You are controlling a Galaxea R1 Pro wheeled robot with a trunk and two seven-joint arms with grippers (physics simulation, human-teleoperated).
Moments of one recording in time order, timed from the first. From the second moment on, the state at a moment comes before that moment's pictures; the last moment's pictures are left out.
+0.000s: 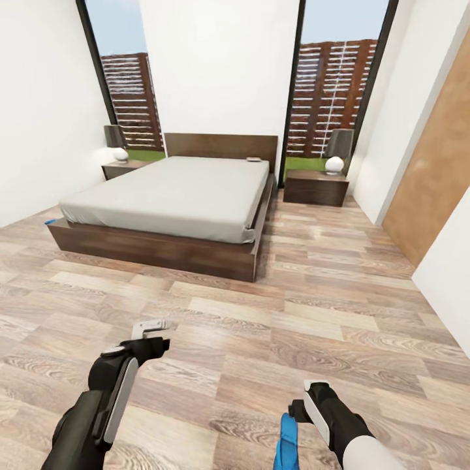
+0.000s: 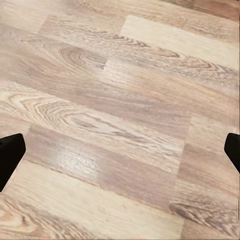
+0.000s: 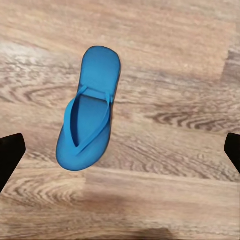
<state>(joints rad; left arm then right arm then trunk) -0.35 -0.06 0.03 -1.50 0.06 0.88 0.14 -0.56 0.06 0.02 -0.53 -0.09 0.67 -0.20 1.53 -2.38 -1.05</state>
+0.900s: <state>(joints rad) -0.33 -0.06 0.00 -1.53 0.06 0.87 0.14 -0.56 0.06 0.02 -0.53 -0.09 0.66 -0.19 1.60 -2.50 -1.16</state>
